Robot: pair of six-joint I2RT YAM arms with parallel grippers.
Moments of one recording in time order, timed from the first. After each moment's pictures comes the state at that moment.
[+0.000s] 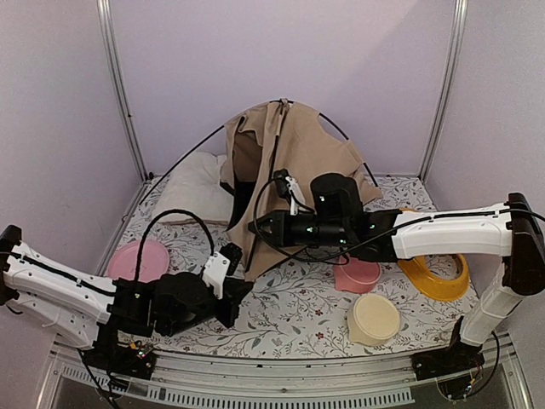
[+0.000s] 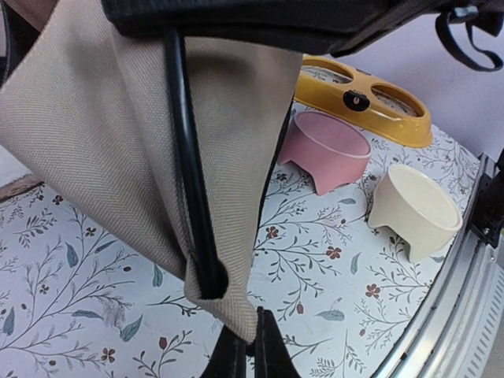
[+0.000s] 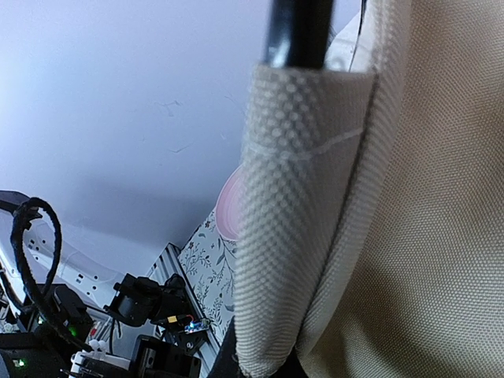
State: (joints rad) left arm -1.42 1.21 0.54 0.20 -0.59 -0.42; right arm 1.04 1.65 1.16 0.20 -0.11 0.69
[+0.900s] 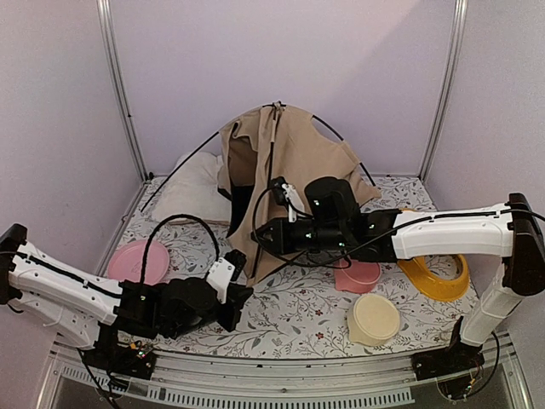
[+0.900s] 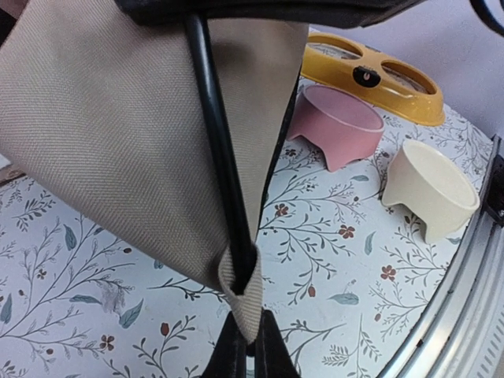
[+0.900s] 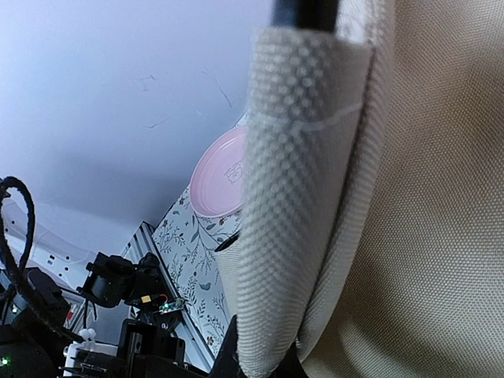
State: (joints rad) left arm -1.42 1.25 0.54 0.16 -0.59 -0.45; right arm 1.06 1.64 1.18 0.09 -0.09 0.64
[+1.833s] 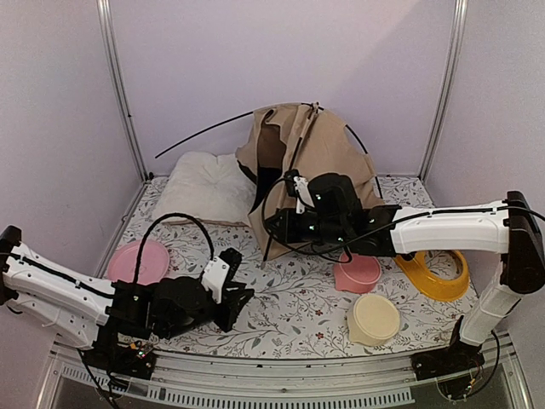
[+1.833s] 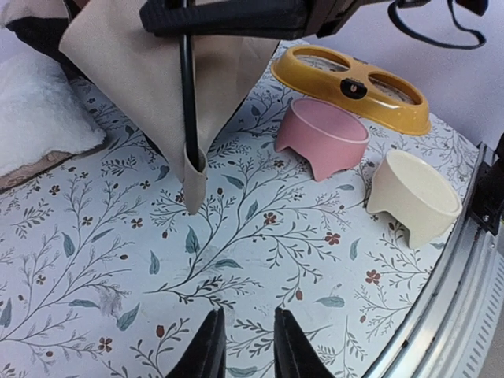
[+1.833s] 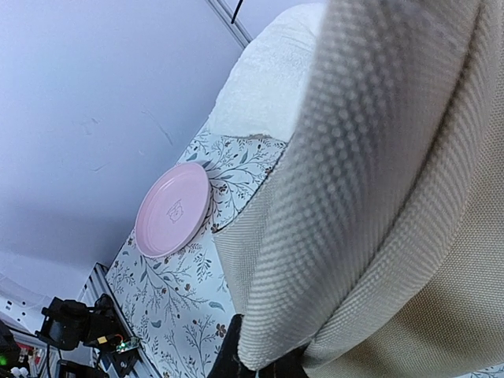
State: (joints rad) left arm -1.43 1.20 0.53 0.17 -0.59 -0.44; right arm 1.02 1.66 1.18 0.07 0.06 0.63
